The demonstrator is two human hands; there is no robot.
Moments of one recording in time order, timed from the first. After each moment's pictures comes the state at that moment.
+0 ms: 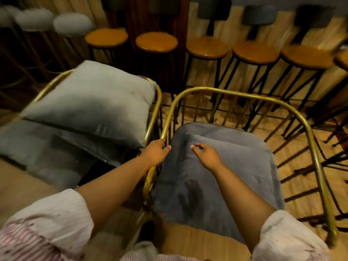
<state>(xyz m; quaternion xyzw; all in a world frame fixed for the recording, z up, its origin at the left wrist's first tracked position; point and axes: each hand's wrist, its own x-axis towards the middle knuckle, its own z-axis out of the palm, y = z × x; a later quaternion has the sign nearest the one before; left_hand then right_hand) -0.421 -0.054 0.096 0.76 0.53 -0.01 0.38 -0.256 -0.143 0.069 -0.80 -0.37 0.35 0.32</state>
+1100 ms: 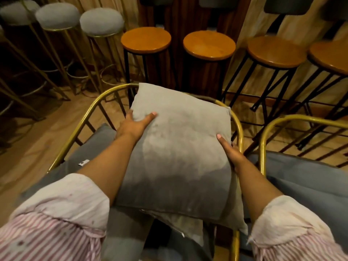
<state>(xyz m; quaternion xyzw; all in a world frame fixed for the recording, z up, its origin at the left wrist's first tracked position) -0.631 0.397 0.103 0.56 0.67 0.18 0.45 -0.356 0.242 0.004 -0.75 -0.10 0.48 0.45</state>
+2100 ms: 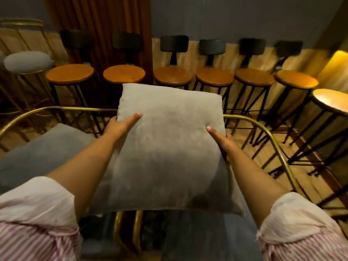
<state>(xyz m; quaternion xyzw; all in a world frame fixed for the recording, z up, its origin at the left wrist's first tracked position) -0.399 0.086 0.194 0.56 0.49 0.31 0.59 -0.161 -0.119 0.153 -0.68 -0.13 0.32 0.64</state>
